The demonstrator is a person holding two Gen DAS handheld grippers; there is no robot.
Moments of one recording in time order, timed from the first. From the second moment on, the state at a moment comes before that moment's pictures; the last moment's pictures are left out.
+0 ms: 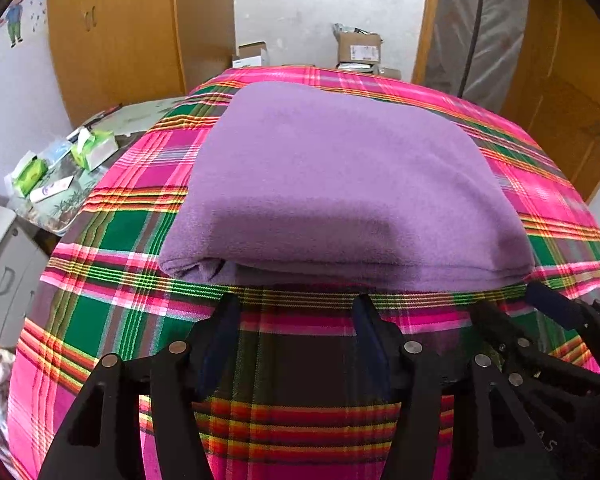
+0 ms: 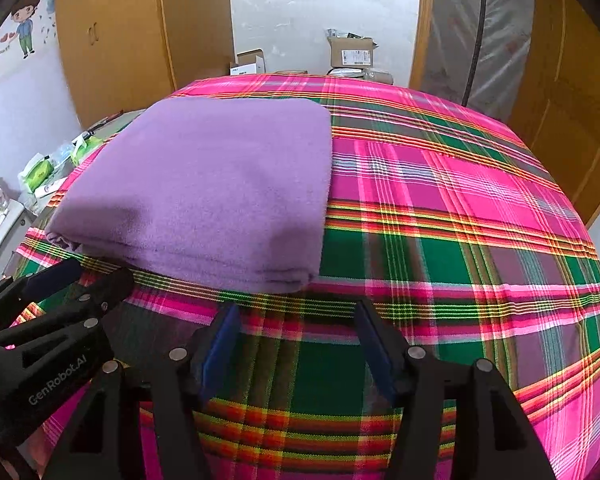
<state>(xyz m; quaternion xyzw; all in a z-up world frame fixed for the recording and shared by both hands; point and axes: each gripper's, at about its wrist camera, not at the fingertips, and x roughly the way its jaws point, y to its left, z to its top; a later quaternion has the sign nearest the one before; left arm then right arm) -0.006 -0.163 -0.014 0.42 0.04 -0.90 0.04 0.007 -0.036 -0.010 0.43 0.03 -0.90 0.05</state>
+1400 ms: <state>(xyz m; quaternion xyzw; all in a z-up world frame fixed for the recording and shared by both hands) -0.007 -0.154 -0.015 0.43 0.03 -0.90 0.05 0.006 -0.028 -0.011 0.44 0.03 -0.90 0.06</state>
